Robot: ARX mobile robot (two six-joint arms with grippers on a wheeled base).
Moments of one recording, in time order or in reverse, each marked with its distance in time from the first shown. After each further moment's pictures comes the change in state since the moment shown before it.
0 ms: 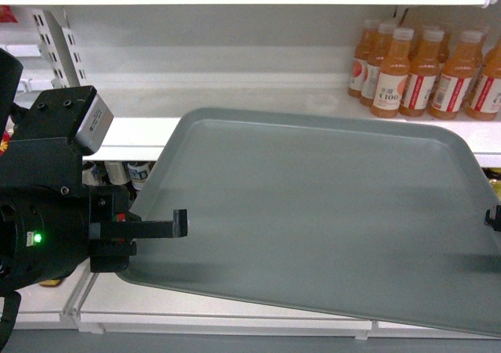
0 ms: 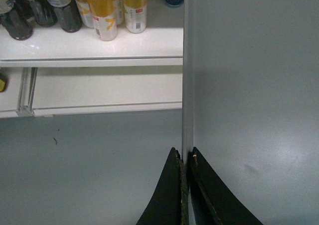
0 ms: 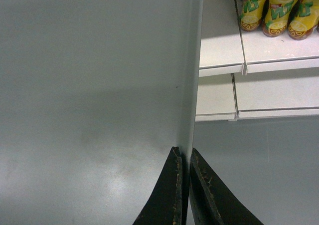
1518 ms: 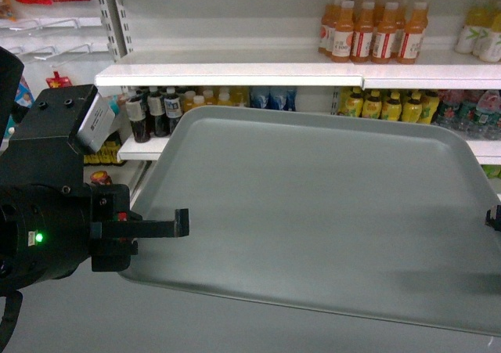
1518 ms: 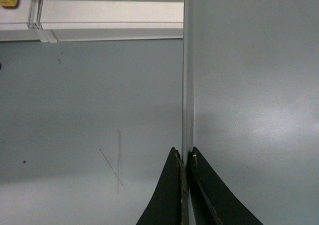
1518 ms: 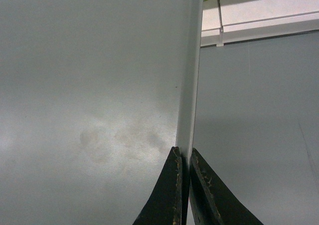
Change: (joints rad) left arm -0.002 0.000 0.000 0.003 -0.003 0.000; right arm -0.001 0.000 0.000 -0.001 0.000 0.000
